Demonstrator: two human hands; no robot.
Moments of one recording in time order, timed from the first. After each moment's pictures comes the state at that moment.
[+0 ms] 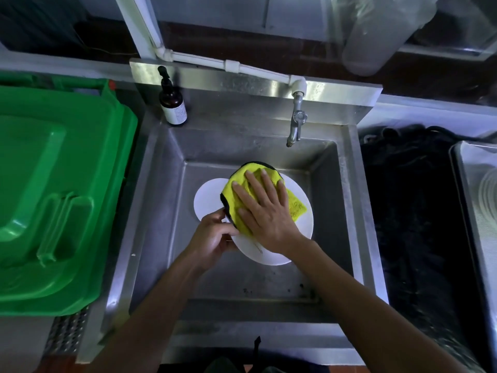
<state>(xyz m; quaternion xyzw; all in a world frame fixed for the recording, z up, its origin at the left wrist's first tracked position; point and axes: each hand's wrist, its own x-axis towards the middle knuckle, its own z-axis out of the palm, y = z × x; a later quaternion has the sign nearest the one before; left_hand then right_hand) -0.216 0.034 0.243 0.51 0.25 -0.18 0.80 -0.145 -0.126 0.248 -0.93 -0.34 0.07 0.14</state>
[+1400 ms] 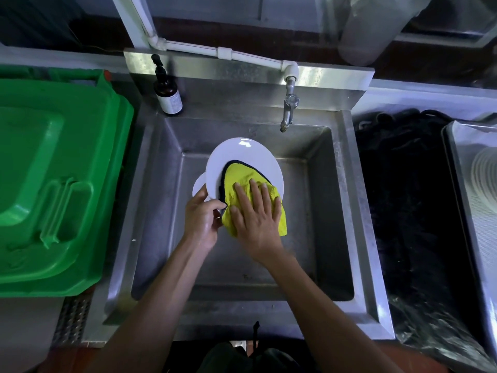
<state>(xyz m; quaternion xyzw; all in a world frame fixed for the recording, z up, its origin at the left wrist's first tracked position) -0.222 0.021 0.256 0.45 0.36 -0.01 0.82 -0.214 -0.109 0.226 -0.96 -0.15 0.09 0.21</state>
